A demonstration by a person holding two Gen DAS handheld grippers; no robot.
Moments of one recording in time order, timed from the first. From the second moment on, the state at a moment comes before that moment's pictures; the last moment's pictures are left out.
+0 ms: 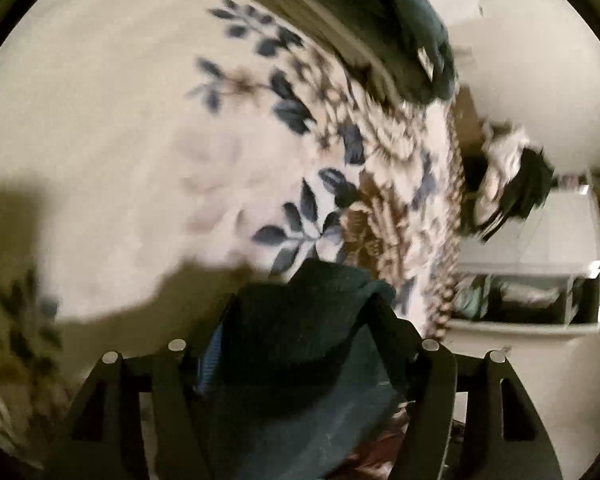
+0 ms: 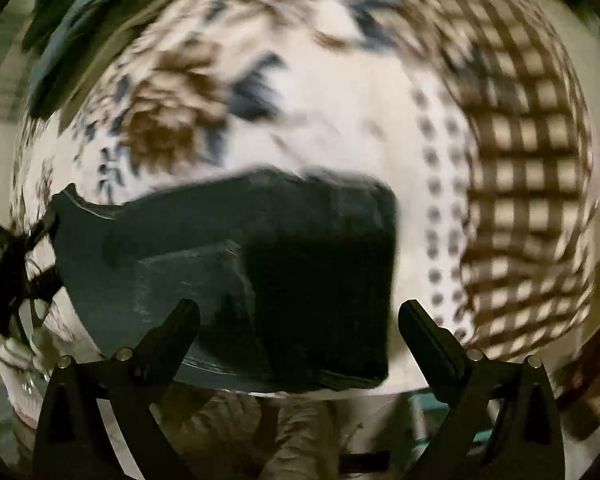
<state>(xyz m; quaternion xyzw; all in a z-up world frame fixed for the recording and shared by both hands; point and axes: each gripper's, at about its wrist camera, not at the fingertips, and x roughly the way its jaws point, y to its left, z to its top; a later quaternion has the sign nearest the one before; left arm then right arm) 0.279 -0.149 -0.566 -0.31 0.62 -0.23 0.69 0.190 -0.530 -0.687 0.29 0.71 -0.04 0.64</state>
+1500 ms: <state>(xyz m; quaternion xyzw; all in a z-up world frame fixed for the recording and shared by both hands) 0.203 -0.125 -0.601 -0.22 0.66 -0.26 0.67 0.097 -0.552 -0.732 0.48 0.58 -0.09 0.65</state>
